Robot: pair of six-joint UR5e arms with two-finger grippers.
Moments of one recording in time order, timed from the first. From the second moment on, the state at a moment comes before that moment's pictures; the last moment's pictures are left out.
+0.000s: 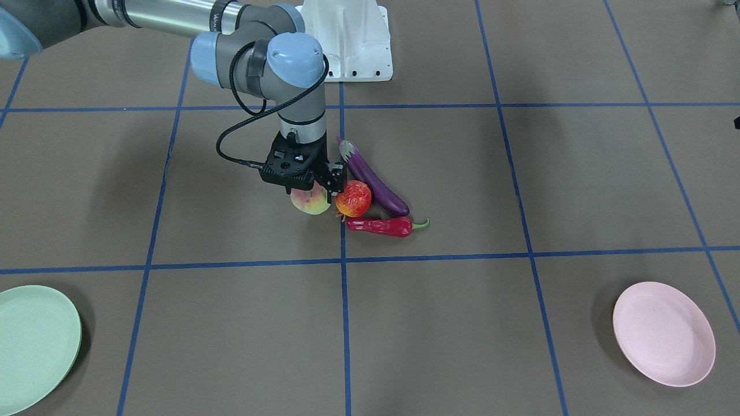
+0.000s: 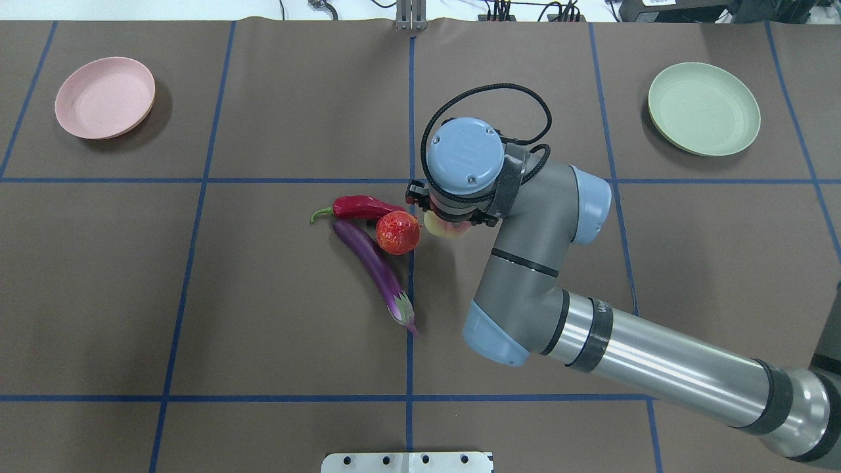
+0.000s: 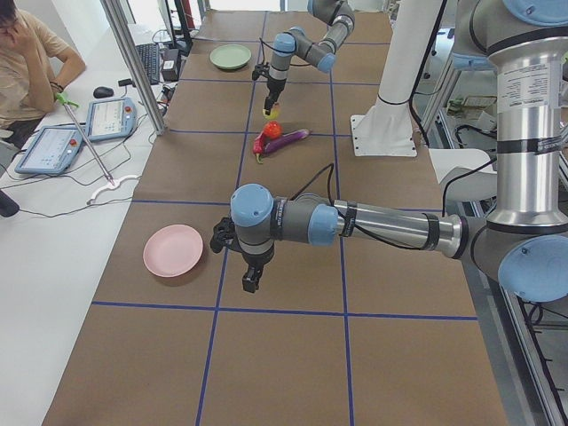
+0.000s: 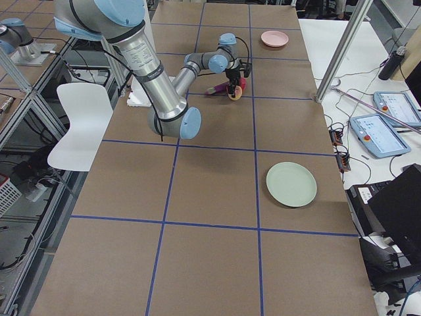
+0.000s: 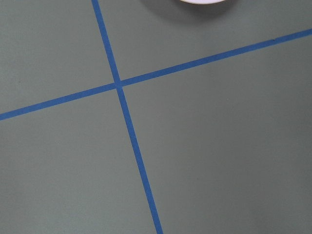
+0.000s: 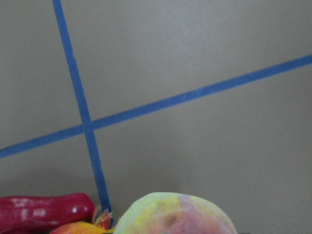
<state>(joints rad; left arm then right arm) -1.51 -1.47 -1.81 -1.55 -2.39 0.16 0.56 -0.82 1.59 -1.58 1.72 1.44</state>
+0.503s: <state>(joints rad) -1.51 -1.47 -1.81 -1.54 -2.39 0.16 0.71 -0.94 1.61 -1.44 1.75 1.11</state>
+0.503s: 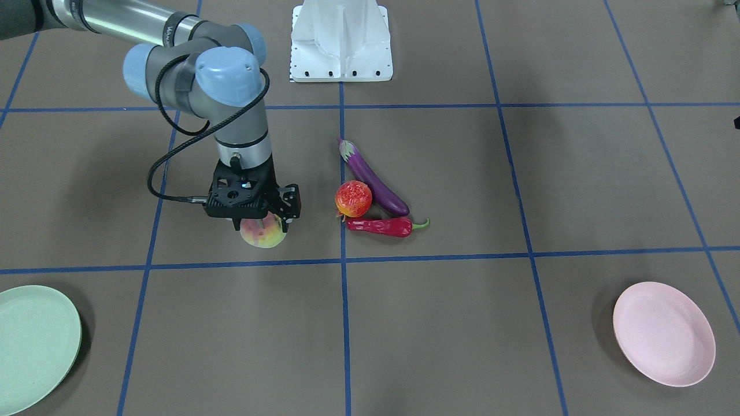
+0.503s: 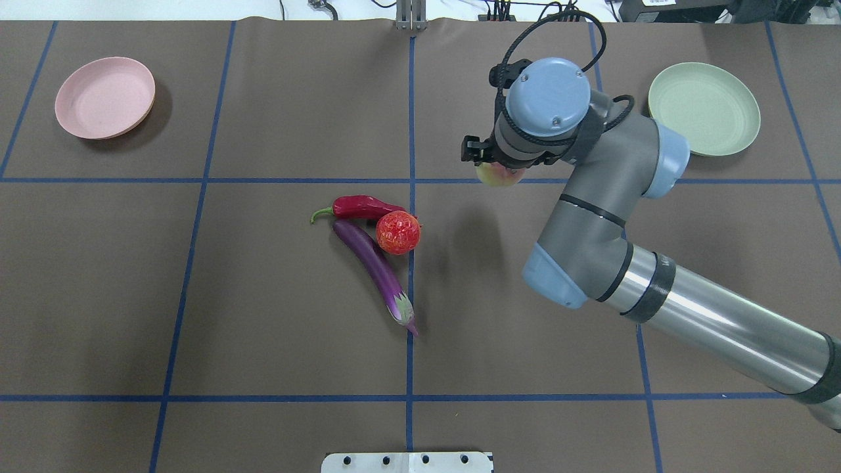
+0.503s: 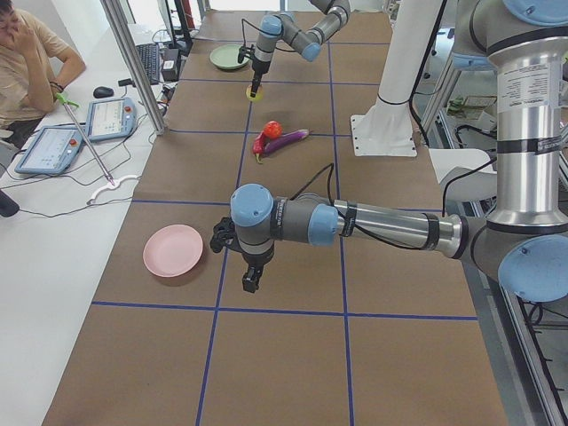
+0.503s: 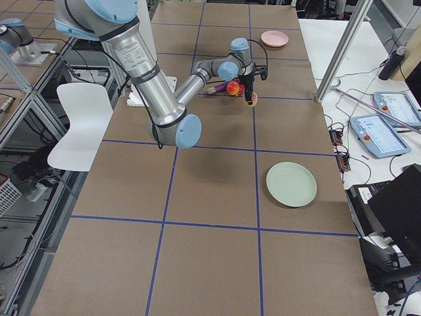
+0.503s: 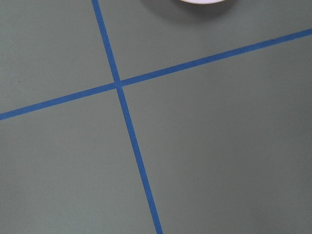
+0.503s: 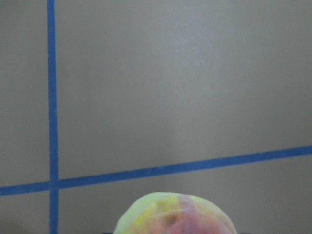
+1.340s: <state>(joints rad) -1.51 -1.47 -1.80 -1.54 -2.39 0.16 1.06 -1.12 1.49 -1.34 2.01 0.35</state>
